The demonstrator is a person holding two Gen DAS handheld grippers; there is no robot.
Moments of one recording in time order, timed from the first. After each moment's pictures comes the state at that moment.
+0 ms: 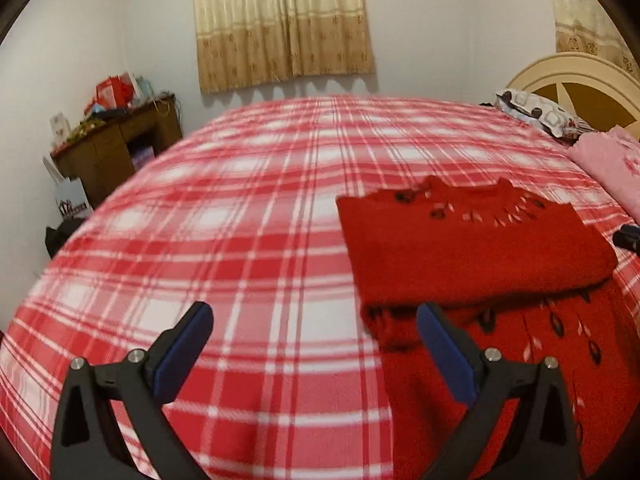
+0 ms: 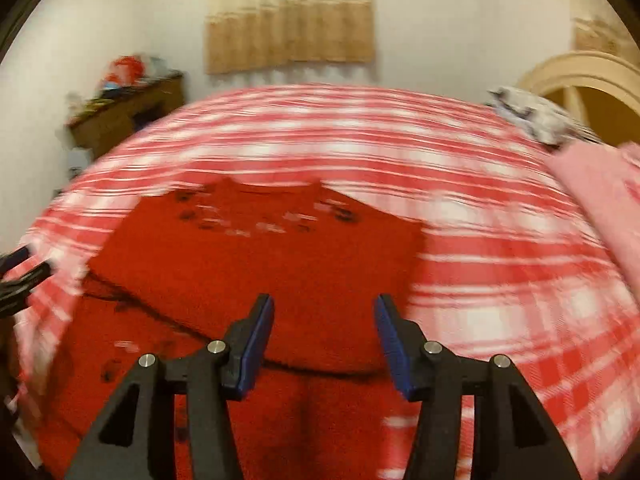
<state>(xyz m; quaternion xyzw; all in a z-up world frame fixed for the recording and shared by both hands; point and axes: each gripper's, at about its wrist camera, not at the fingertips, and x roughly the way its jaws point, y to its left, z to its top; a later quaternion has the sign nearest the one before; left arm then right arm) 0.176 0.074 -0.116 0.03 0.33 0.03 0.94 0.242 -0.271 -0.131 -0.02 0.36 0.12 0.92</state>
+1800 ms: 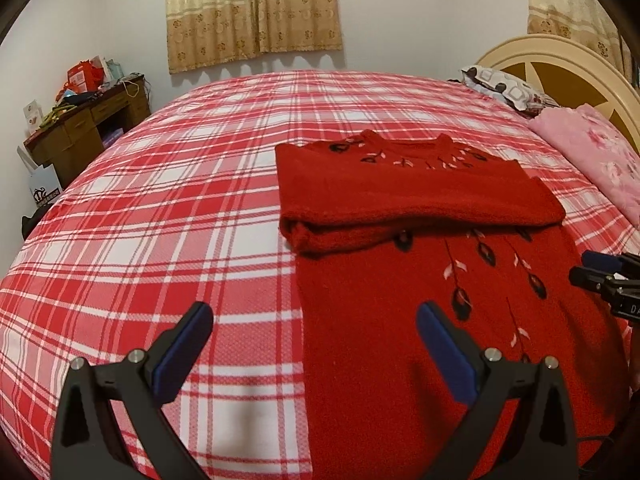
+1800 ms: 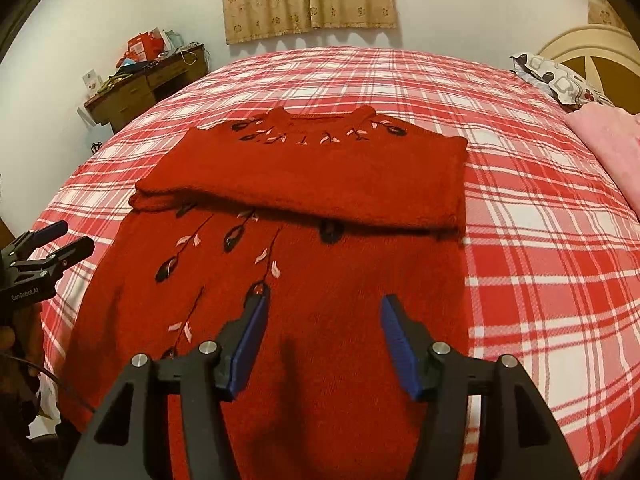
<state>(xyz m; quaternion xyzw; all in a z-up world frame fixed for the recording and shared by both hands) 0.123 0.035 -0.134 0.02 0.38 -0.03 0.93 0.162 -0.248 -0.167 -0.01 0.42 0.13 0.90</state>
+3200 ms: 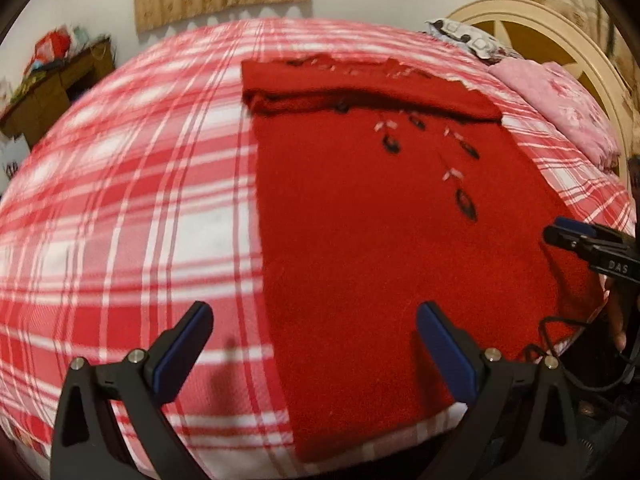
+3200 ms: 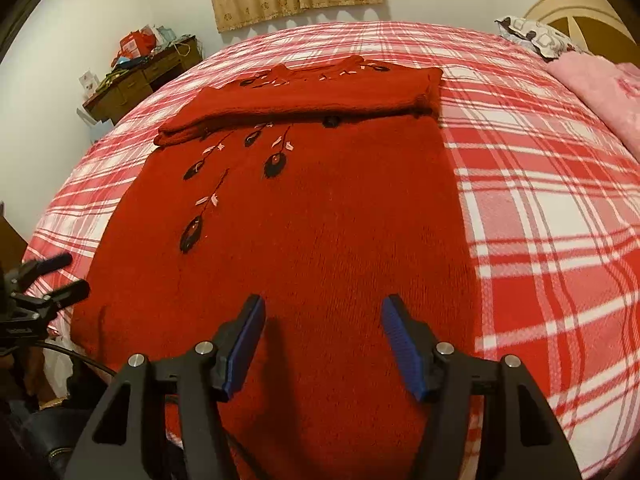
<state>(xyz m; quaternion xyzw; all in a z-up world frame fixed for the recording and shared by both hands) 0.029 0.033 -0.165 0.00 0.47 -0.09 0.88 0.068 -0.266 -0.196 0.03 0.46 0.13 0.88</state>
